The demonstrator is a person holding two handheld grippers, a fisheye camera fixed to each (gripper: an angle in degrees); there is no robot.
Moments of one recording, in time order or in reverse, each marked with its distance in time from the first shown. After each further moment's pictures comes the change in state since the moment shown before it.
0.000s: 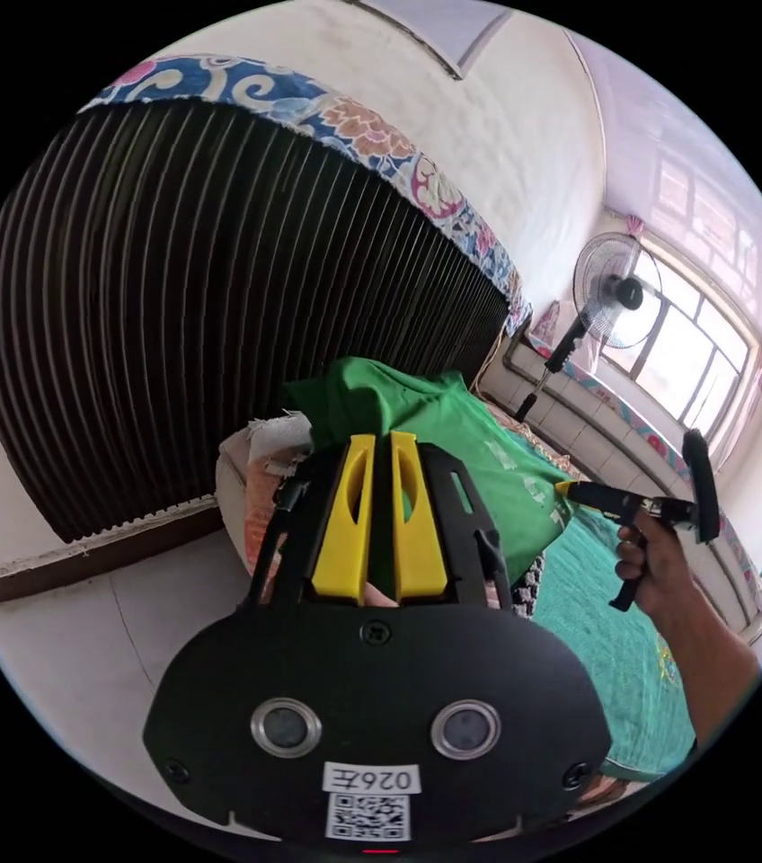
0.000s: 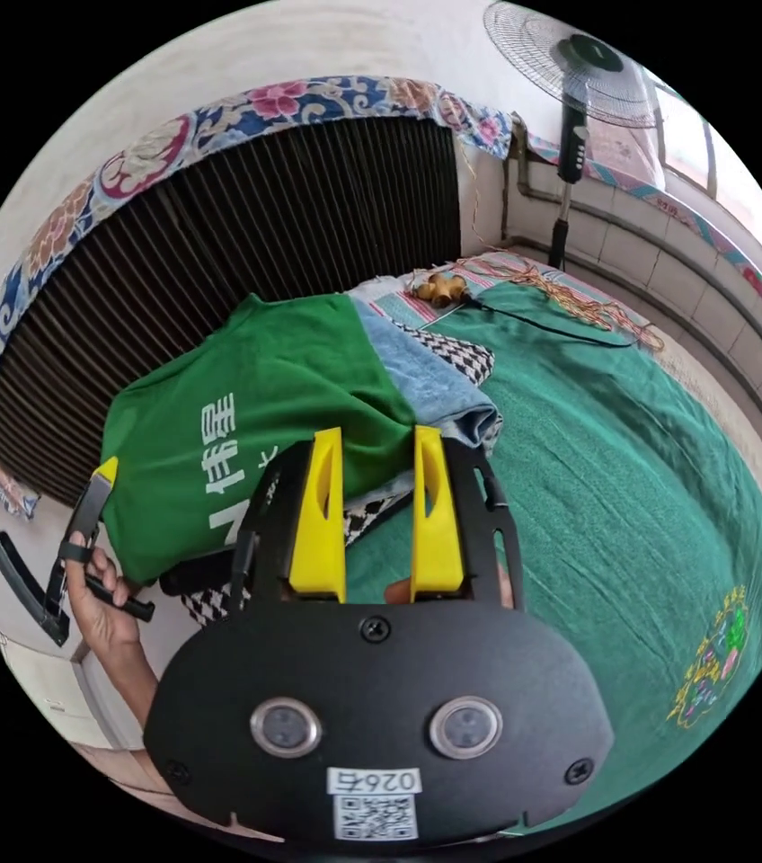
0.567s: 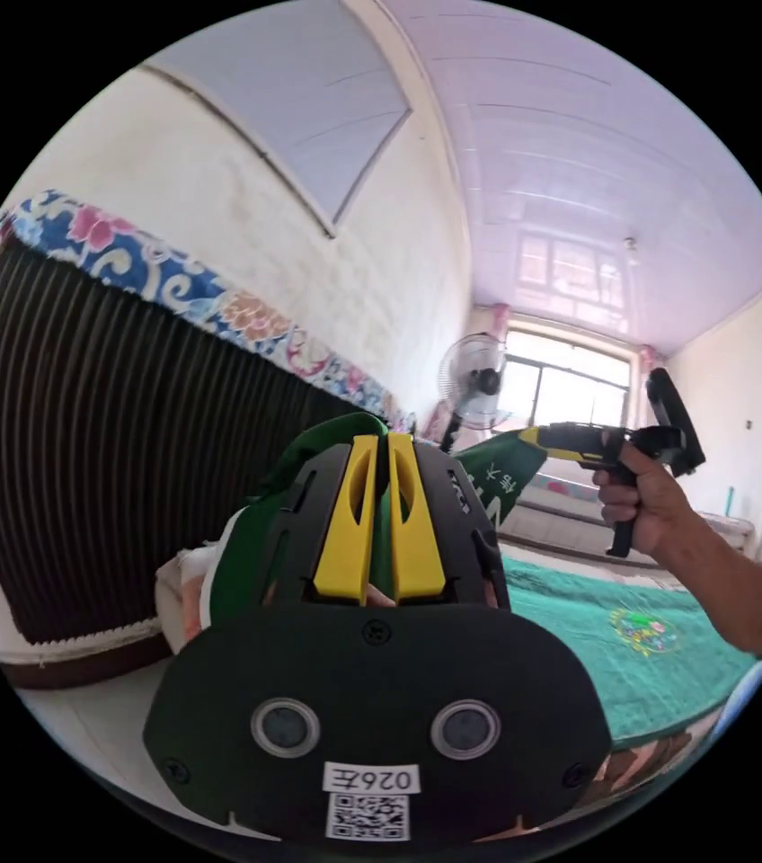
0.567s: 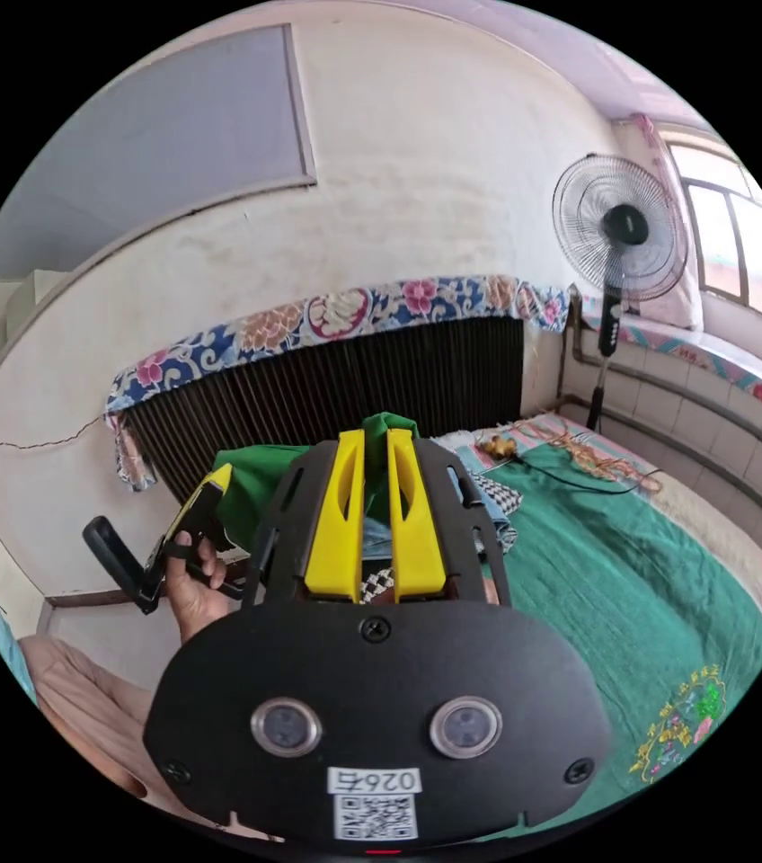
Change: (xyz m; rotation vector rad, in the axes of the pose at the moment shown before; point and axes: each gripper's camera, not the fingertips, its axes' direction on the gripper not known) left arm 0.061 0.000 -0.062 0.443 0.418 0.255; right arm -0.054 0.062 -0.261 0.425 -0.205 -0.240
